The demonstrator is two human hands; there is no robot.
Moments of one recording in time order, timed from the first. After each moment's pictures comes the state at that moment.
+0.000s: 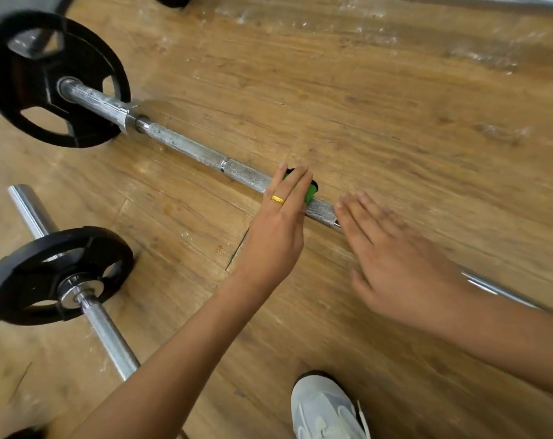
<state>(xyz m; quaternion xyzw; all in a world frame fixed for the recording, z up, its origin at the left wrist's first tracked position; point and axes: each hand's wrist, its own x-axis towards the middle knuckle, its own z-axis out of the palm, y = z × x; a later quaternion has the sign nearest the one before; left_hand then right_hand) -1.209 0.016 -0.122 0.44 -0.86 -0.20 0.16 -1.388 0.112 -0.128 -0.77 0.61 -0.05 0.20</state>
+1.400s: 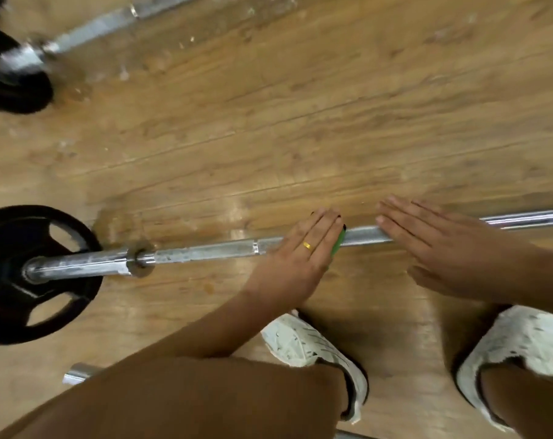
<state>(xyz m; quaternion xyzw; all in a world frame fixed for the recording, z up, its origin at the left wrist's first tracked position) -1.149 -0.109 -0.093 -0.02 -0.98 -0.18 -0.12 -1.346 0.117 -0.130 -0.70 0.69 -0.08 0.16</state>
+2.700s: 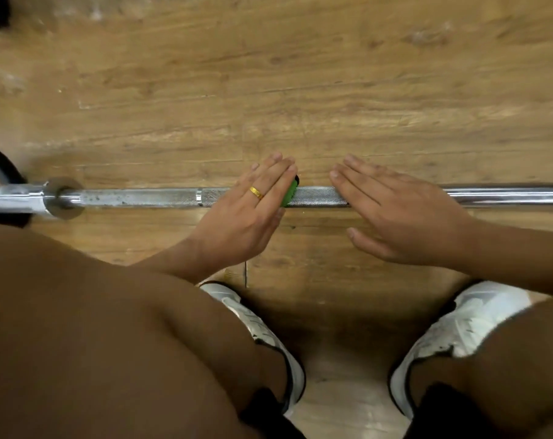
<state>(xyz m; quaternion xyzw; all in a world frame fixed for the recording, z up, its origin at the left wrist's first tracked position) -1.161 -0.102 -0.104 0.02 -0.99 -0.14 -0.05 -1.357 0.103 -0.119 -0.71 0.69 -0.05 0.13</state>
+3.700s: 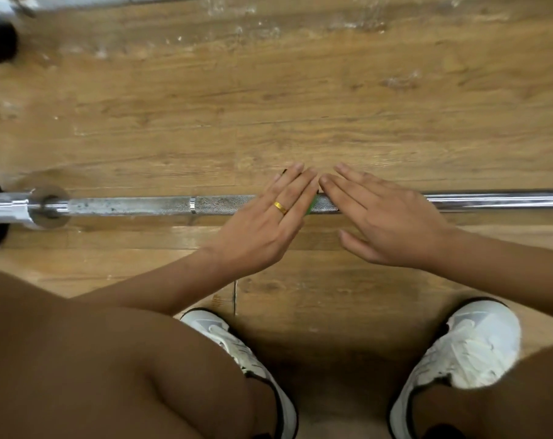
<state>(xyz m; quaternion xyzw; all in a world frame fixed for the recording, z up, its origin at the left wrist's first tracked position) -1.187 -0.084 -0.129 -0.04 -1.00 -0.04 0.08 -1.358 0.090 -0.123 -0.69 0.72 -0.03 0.04</state>
